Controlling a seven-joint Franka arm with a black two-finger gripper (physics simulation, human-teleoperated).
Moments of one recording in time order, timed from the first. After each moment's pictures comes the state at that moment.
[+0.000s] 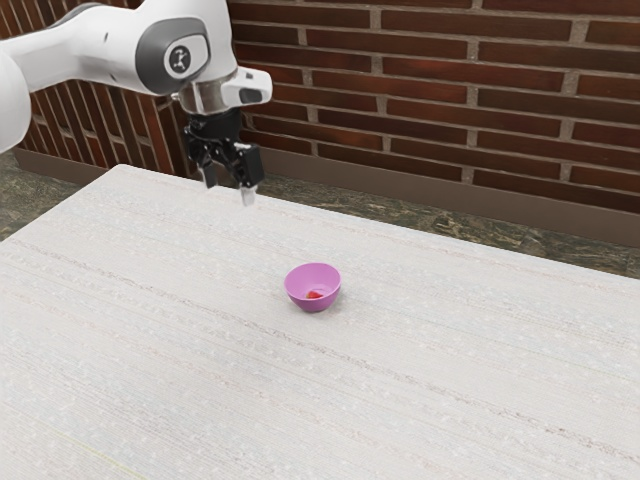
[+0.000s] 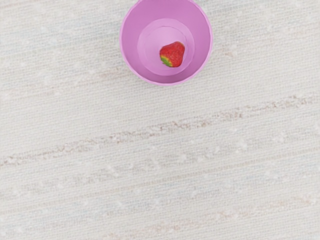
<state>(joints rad) -0.19 0.14 0.13 -1.57 0.01 1.70 0.15</state>
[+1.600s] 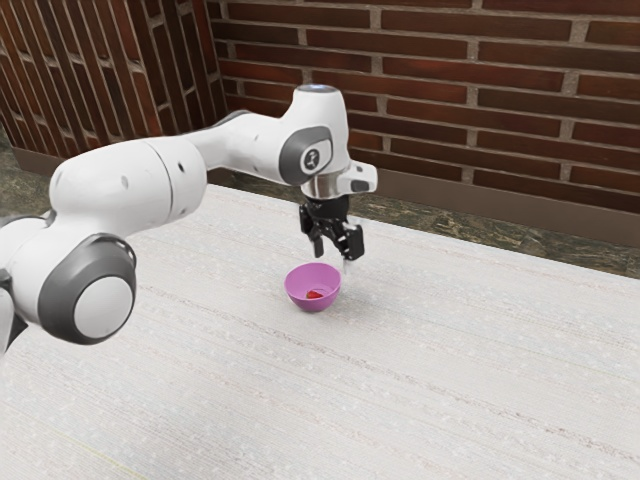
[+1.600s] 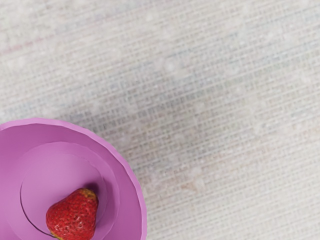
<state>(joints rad) -0.15 0.81 -0.02 -1.06 -0.03 1.79 0.18</state>
